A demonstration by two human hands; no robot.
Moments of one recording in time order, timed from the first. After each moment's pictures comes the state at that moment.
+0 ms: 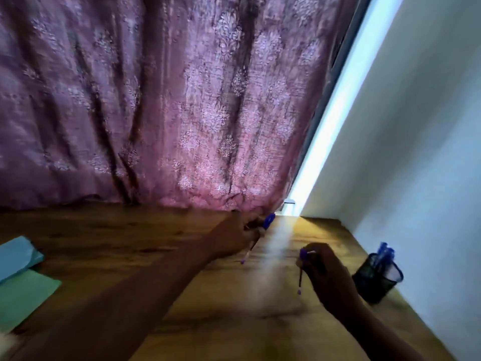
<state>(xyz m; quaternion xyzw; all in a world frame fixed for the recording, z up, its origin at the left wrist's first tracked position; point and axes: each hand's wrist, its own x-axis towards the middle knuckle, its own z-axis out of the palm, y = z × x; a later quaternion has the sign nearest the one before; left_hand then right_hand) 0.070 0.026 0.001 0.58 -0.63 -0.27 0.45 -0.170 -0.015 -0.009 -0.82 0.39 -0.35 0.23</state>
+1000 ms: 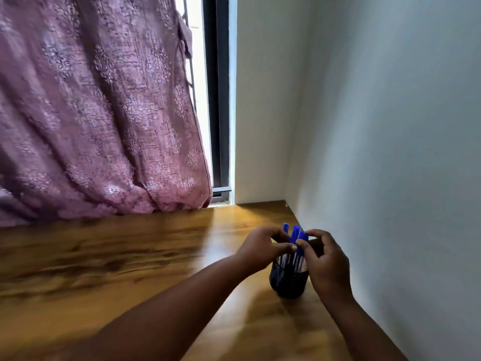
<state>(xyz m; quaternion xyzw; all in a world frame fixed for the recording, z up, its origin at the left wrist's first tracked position) -0.215 -0.184 -0.040 0.63 -0.58 -0.31 0.42 -0.368 -0.200 -0.049 -0.71 0.48 -0.47 0.24</state>
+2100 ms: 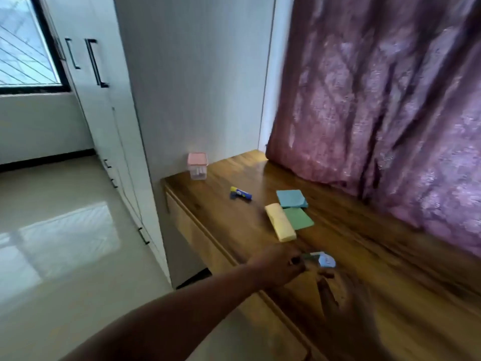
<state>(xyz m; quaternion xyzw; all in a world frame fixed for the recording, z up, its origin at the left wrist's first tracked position) 0.092 0.383 -0.069 0.89 -0.36 -0.04 0.28 -0.014 0.222 -0.095 -0.94 0.04 -0.27 0.22</state>
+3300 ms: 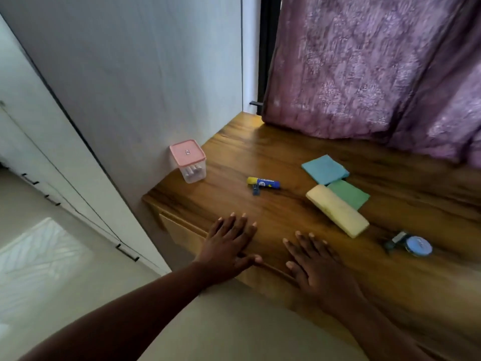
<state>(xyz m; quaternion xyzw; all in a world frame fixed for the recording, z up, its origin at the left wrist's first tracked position) 0.311 0.603 -0.152 0.89 -0.45 -0.01 0.04 0.159 0.399 -0.147 -0.99 0.08 0.03 0.07</state>
